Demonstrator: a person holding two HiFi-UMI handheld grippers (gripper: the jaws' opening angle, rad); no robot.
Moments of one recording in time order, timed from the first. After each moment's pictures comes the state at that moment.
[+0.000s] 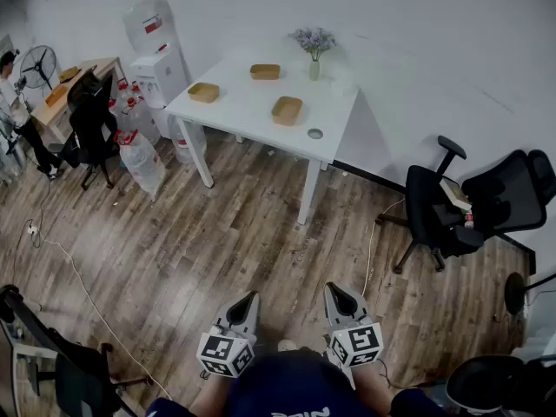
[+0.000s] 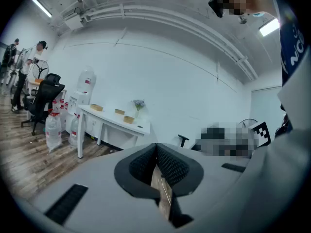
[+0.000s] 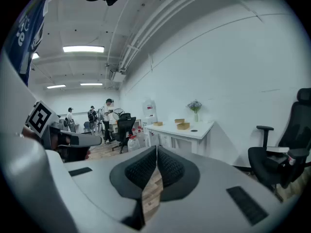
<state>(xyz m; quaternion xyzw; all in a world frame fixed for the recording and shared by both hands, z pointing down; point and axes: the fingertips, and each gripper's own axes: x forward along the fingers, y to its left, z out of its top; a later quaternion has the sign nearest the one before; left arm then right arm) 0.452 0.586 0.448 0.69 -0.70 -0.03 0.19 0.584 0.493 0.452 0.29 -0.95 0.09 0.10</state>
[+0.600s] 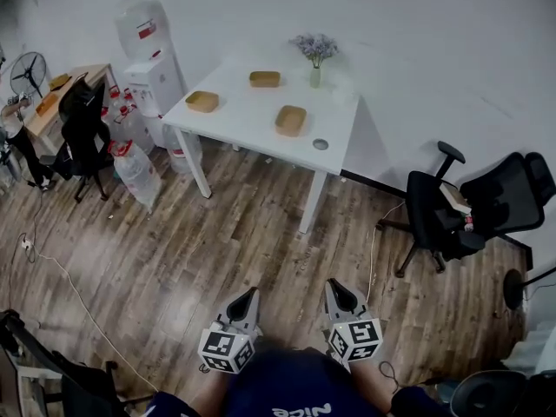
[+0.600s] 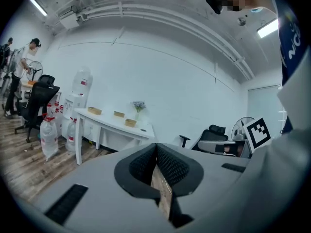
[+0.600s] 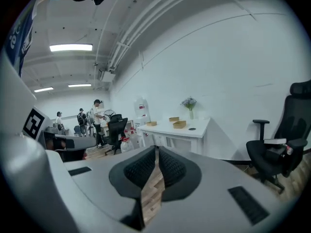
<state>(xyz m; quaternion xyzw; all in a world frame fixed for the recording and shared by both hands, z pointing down) 0.361 0.559 0.445 0.71 -0.68 -0.02 0.18 0.504 0.468 0.456 0.34 -0.93 0.13 0.10</state>
